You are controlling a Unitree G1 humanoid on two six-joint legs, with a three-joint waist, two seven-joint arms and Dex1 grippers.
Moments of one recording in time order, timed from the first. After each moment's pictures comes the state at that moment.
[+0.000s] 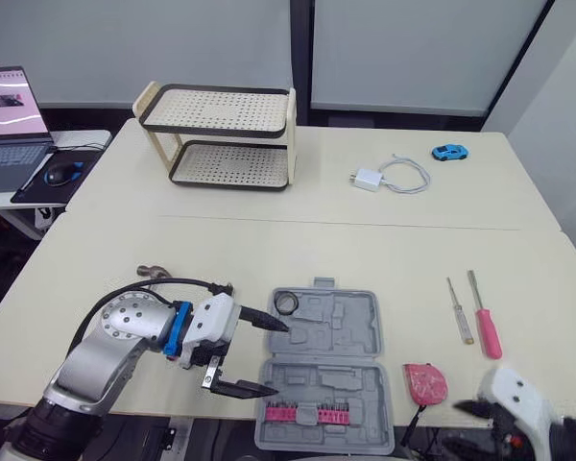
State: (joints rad) left arm -0.09 0.82 -0.13 -0.36 -0.47 0.22 -1.42; right arm 0.71 -1.00 -0.43 -0.85 0.41 0.64 0.93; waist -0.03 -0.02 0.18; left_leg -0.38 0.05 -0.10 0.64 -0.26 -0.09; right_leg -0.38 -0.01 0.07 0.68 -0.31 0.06
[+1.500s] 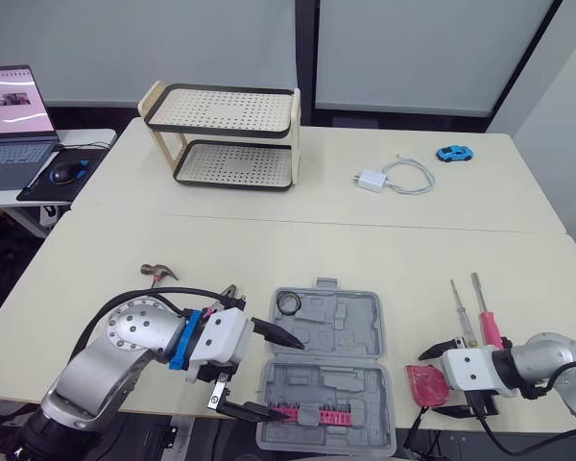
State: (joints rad) left arm -0.07 0.83 -0.15 -0.50 -0.48 0.28 -1.39; right arm 0.11 -1.00 0.20 -0.12 -0.05 -0.12 1.18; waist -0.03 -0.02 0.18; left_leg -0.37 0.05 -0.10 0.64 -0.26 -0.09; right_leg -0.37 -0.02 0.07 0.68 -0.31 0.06
